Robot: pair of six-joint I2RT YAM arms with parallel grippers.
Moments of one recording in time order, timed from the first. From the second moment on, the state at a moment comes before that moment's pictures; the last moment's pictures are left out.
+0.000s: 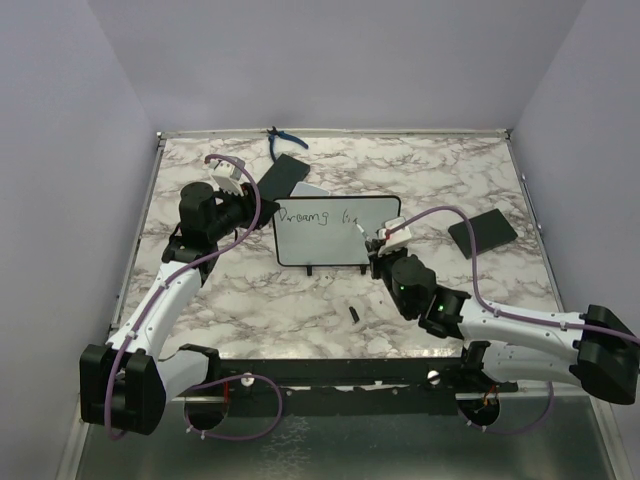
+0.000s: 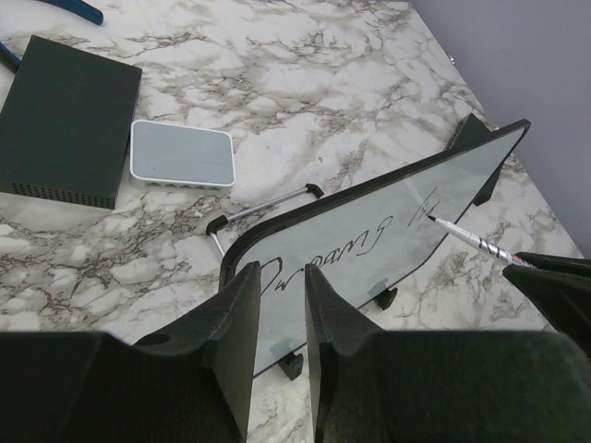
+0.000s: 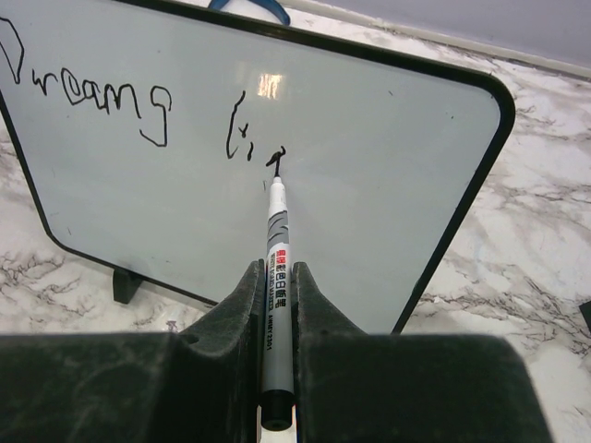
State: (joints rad) left arm -0.19 1.10 0.76 0.11 0.49 -0.34; right arm 1.05 1.09 0.53 0.39 0.73 0.05
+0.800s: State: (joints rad) left arm -0.19 1.10 0.76 0.11 0.49 -0.34; right arm 1.05 1.06 0.53 0.35 0.74 0.05
